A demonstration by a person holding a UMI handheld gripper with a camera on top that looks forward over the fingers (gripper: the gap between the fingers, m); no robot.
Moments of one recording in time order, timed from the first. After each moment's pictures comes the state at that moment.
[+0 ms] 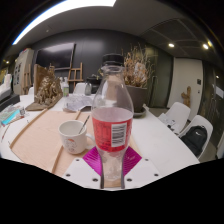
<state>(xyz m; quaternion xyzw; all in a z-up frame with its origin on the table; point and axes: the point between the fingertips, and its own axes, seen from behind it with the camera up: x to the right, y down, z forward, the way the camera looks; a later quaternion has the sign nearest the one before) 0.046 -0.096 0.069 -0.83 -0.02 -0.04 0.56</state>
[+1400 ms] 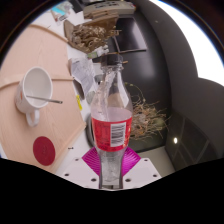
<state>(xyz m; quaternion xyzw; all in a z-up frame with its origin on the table) 0.112 0.024 0.187 -0.63 -0.42 -0.46 0.48</state>
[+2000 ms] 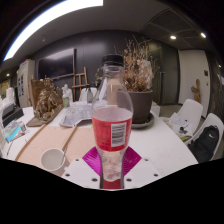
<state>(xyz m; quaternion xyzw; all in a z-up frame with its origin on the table) 0.084 0.016 0.103 -0.83 -0.03 0.05 0.56</state>
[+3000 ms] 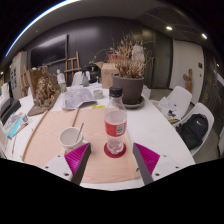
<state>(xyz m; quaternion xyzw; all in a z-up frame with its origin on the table) 0.073 -0.106 0.115 -0.88 0.01 0.00 0.47</state>
